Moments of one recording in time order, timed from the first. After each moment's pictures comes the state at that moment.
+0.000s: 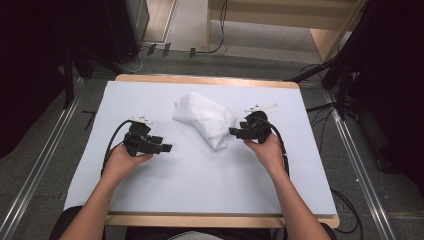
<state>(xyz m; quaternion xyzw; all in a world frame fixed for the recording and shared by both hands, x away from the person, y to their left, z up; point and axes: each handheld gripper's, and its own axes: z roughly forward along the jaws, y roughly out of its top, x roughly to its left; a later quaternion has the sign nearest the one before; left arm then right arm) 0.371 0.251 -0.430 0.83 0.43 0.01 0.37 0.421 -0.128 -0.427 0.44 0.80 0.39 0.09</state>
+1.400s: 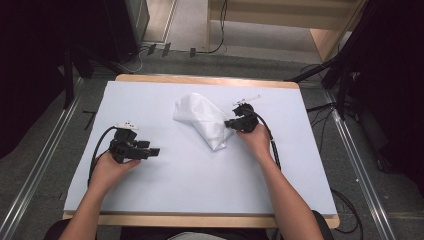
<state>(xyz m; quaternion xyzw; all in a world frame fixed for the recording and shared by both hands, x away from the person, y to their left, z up) 0.349 0.282 -0.429 0.81 0.46 0.03 0.36 0.475 -0.101 -0.458 0.44 0.82 0.35 0.06</state>
